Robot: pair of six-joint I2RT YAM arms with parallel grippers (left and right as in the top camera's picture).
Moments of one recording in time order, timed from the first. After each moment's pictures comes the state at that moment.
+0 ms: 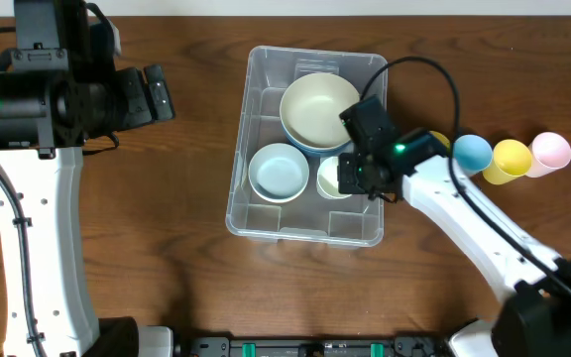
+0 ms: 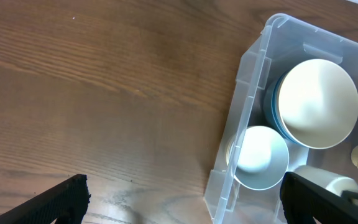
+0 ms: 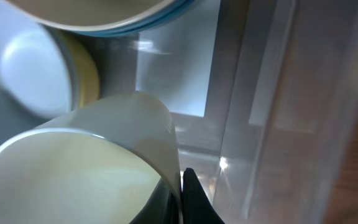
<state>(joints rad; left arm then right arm) 0.02 1.56 2.02 -1.49 0.07 -0.22 0.52 1.62 1.24 -0.90 0.01 0.53</state>
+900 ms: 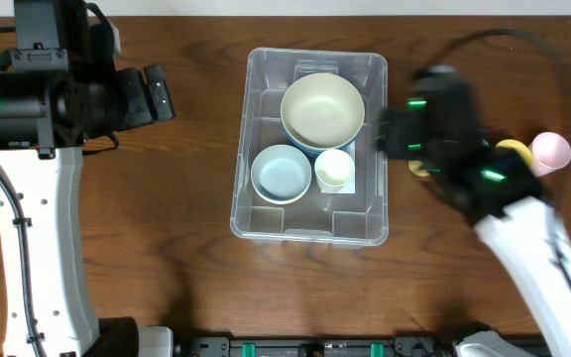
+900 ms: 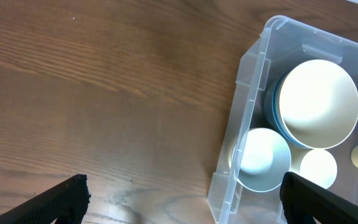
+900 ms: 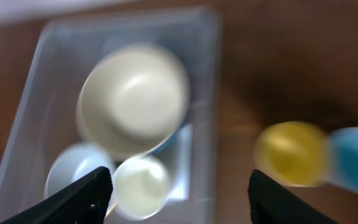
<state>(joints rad) 0.02 1.56 2.02 -1.49 0.07 -0.22 0.35 1.29 1.30 -0.79 0.13 0.46</state>
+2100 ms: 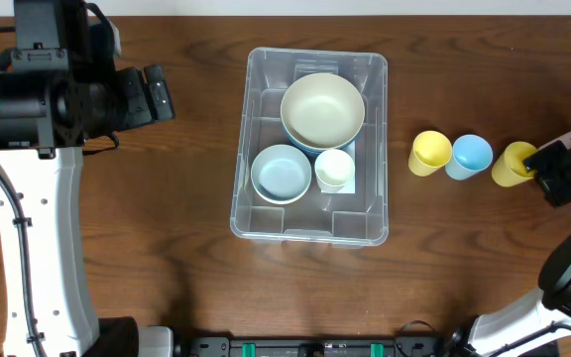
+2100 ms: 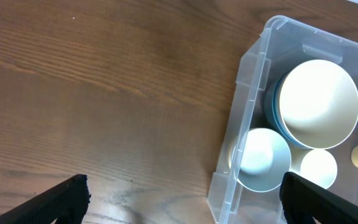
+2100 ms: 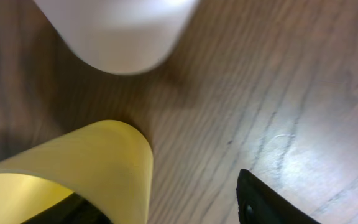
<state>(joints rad) 0.02 1.56 2.02 -1.49 0.07 -0.22 -0.55 1.86 1.30 -0.81 0.02 0.57</state>
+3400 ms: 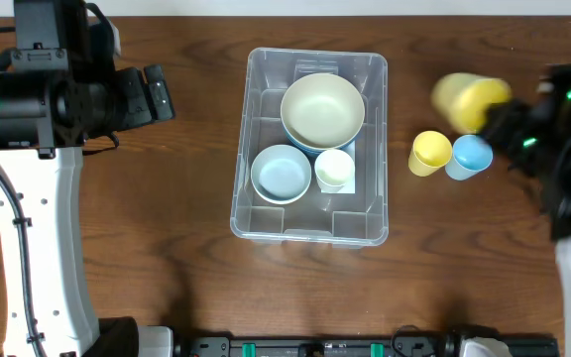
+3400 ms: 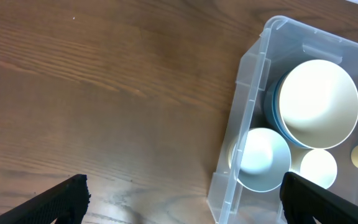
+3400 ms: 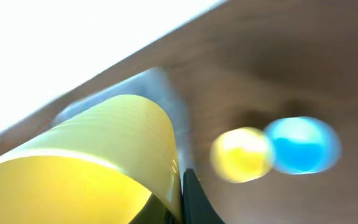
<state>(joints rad) 0.02 1.56 2.02 -1.49 0.07 -0.22 -0.01 1.15 1.35 -0.88 -0.23 0.48</state>
